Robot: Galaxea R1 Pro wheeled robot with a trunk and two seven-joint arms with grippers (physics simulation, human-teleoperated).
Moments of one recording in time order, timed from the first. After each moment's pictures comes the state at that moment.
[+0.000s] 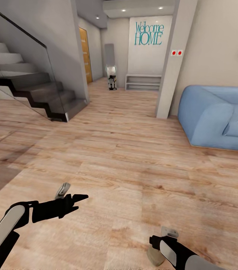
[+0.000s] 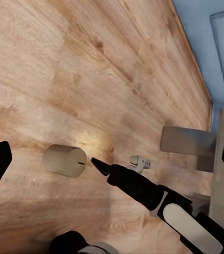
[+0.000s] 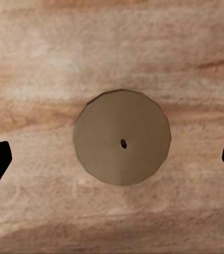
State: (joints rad) left arm -0.31 0.35 -0.10 -1.53 1.53 1.00 0.25; right arm -0.60 0.01 0.59 -0.23 -0.85 0.17 -0.27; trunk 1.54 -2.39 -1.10
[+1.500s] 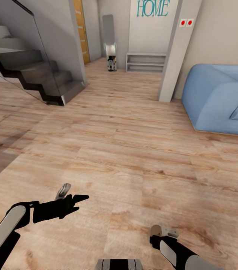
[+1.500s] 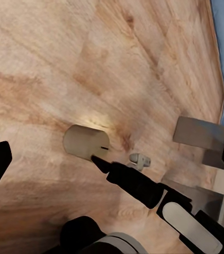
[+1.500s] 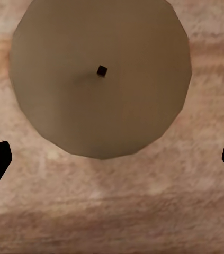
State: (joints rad) left arm -0.31 0.34 -0.11 -1.53 1.53 1.00 0.25; right arm -0.60 0.01 0.59 -0.23 -0.85 0.16 -0.27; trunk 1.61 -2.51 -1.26
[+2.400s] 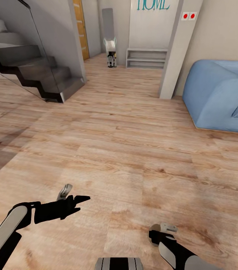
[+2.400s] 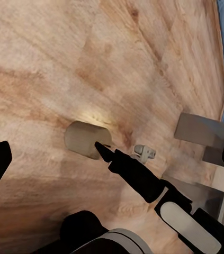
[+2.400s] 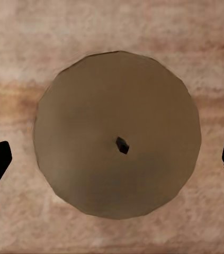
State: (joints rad) left arm -0.31 0.34 -0.12 -1.52 1.53 1.00 0.25; right arm -0.60 0.01 0.67 -0.23 -0.85 0.01 -0.26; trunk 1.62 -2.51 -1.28
